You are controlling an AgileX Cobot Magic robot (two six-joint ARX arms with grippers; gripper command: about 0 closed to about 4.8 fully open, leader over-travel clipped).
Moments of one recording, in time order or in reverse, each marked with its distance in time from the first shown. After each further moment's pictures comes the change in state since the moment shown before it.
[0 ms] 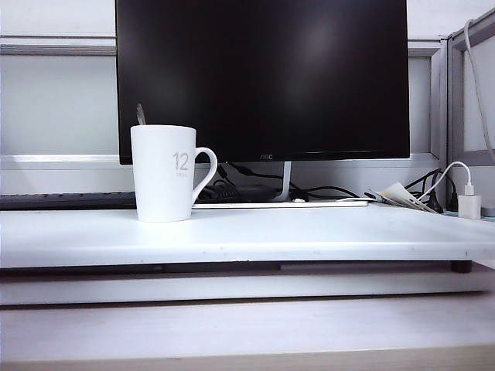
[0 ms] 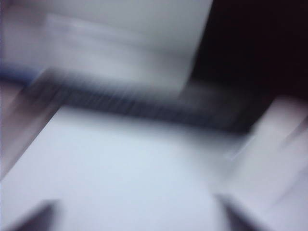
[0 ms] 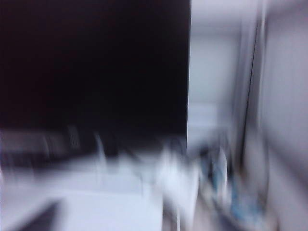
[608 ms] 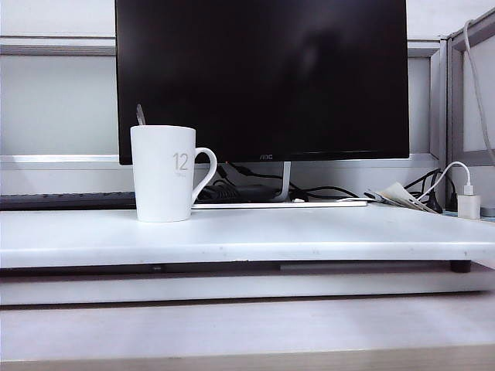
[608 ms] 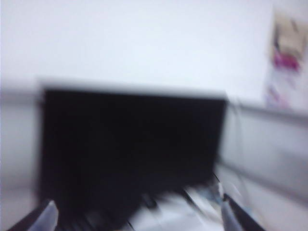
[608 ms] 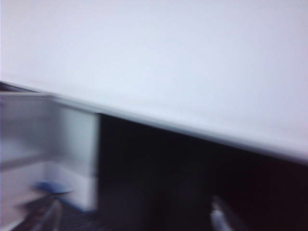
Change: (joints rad) left arm 0.000 0.441 0.623 0.098 0.505 -0.017; right arm 0.062 0.869 0.845 0.188 -0.459 0.069
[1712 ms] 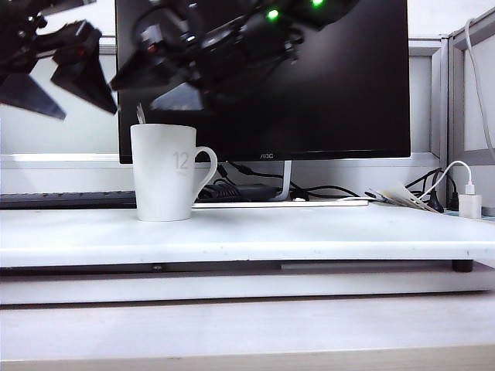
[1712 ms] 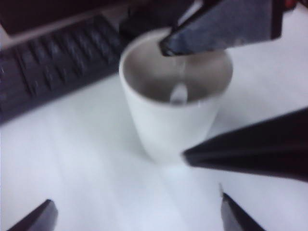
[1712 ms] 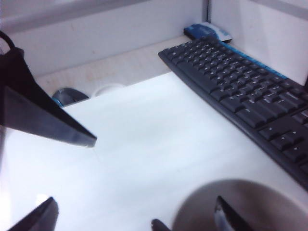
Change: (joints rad) left arm -0.380 0.680 0.042 -0.211 -0.486 0.441; right arm 0.651 1.072 0.386 -0.050 0.081 -0.203
